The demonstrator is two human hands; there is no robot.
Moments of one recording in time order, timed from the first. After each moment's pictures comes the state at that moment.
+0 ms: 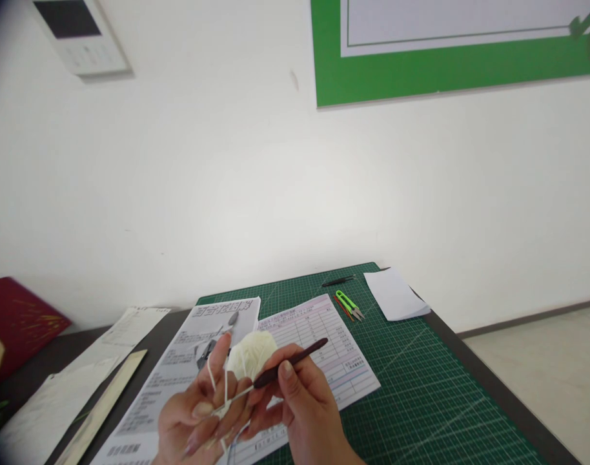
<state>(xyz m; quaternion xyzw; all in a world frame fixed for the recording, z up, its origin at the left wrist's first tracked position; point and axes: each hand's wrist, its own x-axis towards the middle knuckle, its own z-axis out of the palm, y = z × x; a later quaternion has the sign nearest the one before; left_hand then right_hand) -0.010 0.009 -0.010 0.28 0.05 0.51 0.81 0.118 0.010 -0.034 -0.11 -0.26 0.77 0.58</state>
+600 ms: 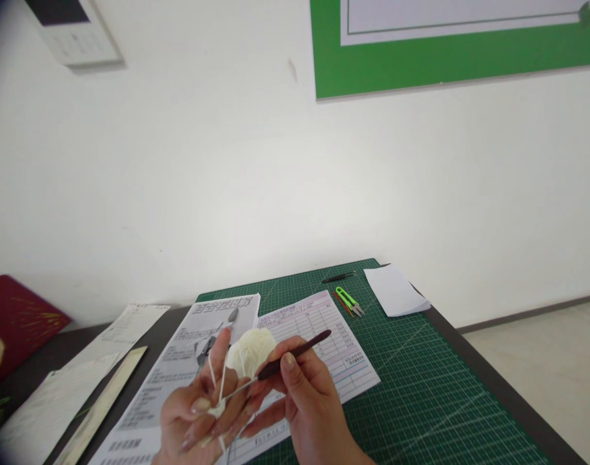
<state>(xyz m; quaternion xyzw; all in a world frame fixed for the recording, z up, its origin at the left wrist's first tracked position) -0.006 0.005 -0.003 0.26 0.08 0.51 0.81 0.123 0.009 -0.030 -0.13 -0.25 0.76 0.58</state>
